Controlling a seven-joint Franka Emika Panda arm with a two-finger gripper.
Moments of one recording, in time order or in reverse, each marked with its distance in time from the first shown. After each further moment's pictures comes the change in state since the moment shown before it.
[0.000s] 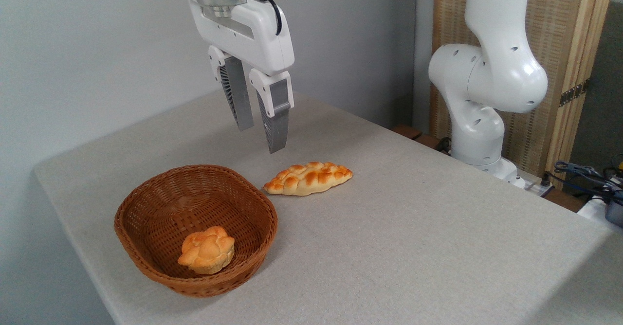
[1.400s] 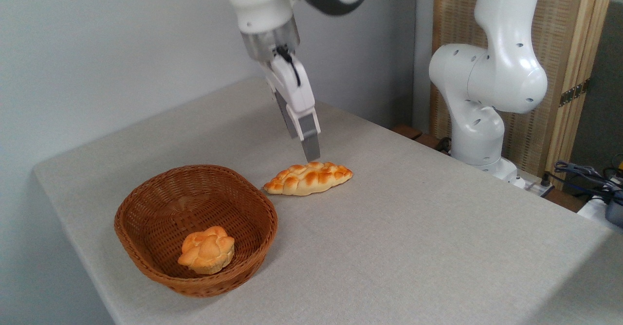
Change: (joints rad) arm -0.015 -0.234 -0.167 -0.527 -0.077 0.150 0.147
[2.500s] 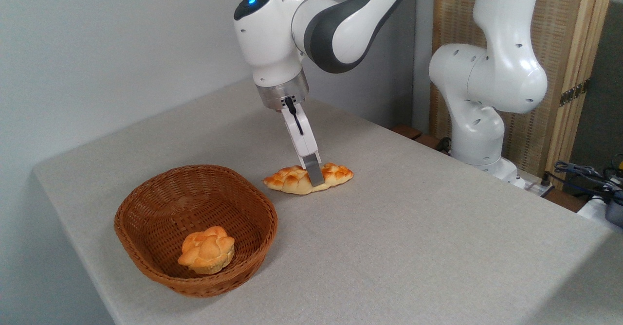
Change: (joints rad) arm -0.003 0.036 -0.057 -0.197 0.000 0.210 0.075
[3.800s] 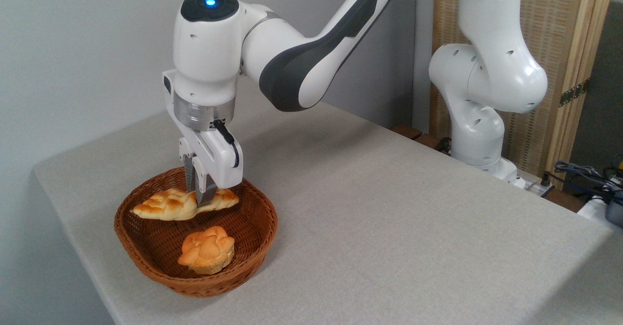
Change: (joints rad) arm 0.010 0.356 0.131 0.440 -0.288 0.249 -0.104
